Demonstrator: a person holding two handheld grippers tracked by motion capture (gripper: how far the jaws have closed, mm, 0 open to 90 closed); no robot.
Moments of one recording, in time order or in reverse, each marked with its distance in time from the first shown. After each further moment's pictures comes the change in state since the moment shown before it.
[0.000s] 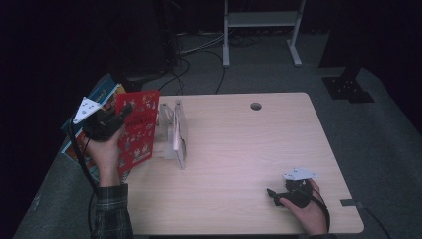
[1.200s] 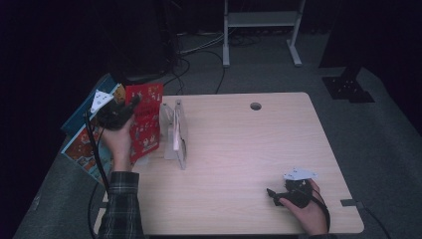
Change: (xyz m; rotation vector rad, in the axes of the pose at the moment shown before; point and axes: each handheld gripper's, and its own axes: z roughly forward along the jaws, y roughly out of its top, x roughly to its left) left arm 0.013 -0.016 0.043 -0.044 0.032 -0.026; right arm 0.000 0.000 0.000 -0.002 -0.004 0.003
